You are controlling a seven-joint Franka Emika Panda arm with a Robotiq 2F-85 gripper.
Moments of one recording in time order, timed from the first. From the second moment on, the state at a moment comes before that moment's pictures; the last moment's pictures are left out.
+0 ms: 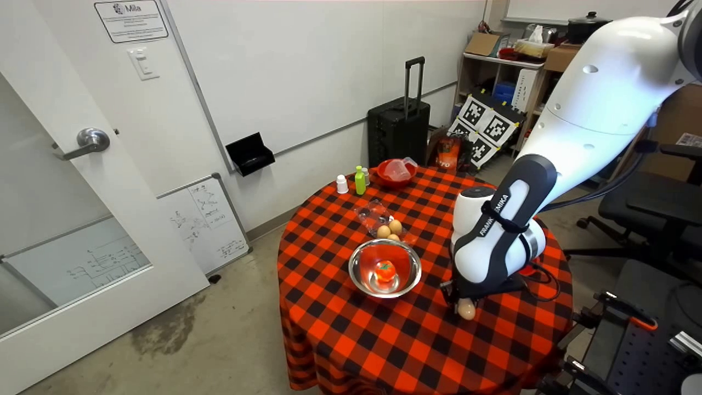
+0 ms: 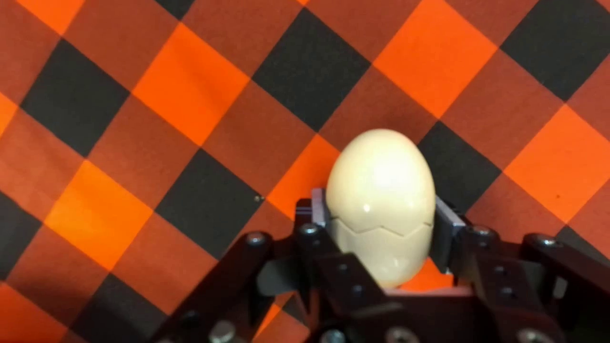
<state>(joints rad) 0.03 0.69 0.05 -2.34 0.25 2.87 0.47</state>
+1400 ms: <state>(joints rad) -0.22 0.40 -0.08 -2.48 0.37 2.85 0.32</state>
